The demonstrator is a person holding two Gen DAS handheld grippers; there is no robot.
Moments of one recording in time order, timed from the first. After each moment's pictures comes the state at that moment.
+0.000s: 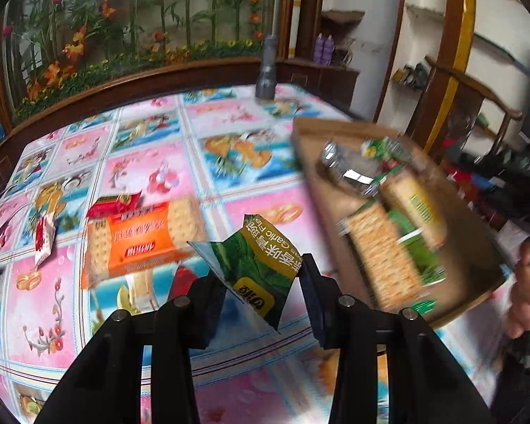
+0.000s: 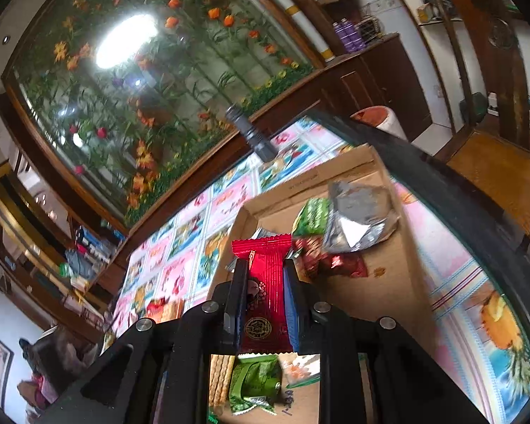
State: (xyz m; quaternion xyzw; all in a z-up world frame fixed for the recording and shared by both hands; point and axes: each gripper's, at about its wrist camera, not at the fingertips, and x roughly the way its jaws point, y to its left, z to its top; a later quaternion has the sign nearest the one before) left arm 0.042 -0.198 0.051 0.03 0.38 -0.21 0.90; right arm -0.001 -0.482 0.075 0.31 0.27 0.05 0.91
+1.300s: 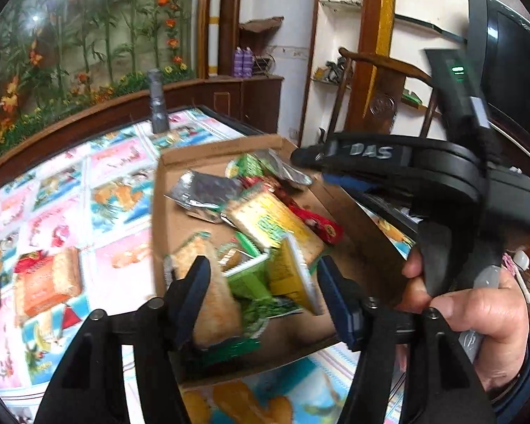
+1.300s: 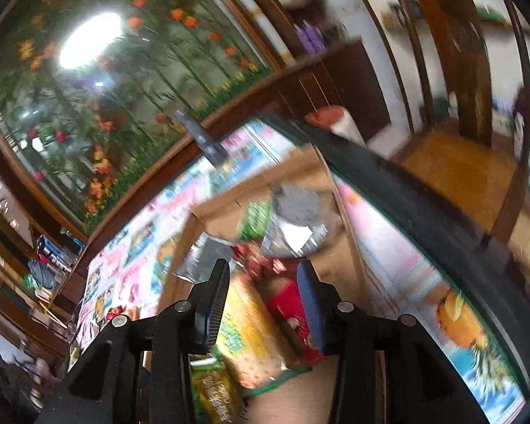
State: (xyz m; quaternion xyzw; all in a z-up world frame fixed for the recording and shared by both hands) left arm -0.008 -0.300 0.071 0.08 0.33 -0.32 0.89; right arm -0.008 -0.490 0.075 0.28 0.28 -0.03 0.92
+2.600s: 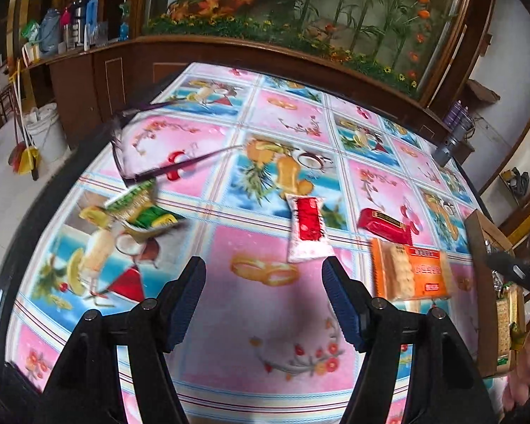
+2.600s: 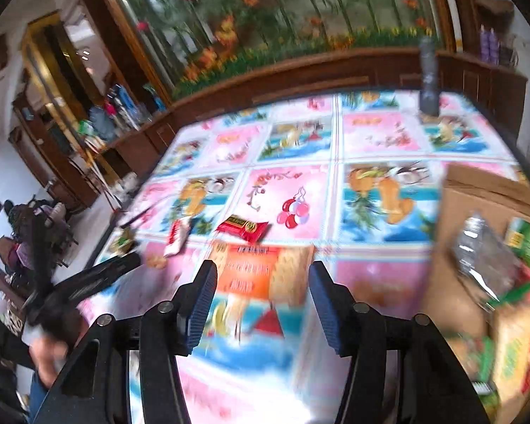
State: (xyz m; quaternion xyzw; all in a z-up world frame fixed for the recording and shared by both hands) left arm 0.091 0.047 0.042 -0.12 0.41 0.01 0.90; right arm 0.116 -0.254 0.079 0.10 0.42 0.20 0.88
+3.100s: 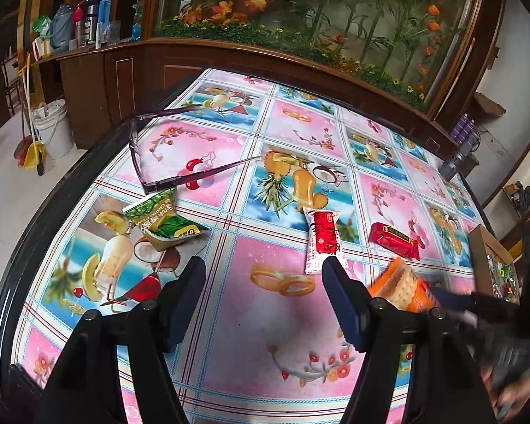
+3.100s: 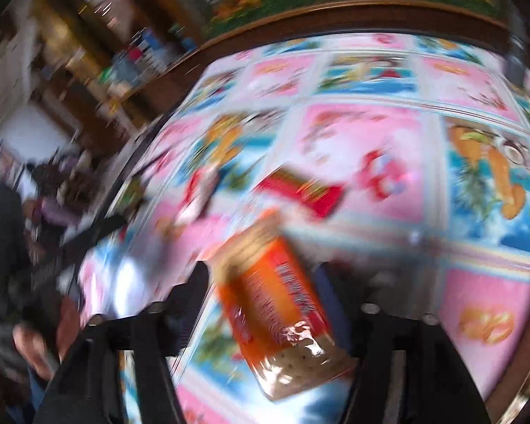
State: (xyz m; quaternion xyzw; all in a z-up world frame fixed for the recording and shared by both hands) left arm 0.090 0.060 0.048 -0.13 0.40 0.02 0.91; right arm 0.135 -0.190 0.030 0.05 0.50 0.30 0.81
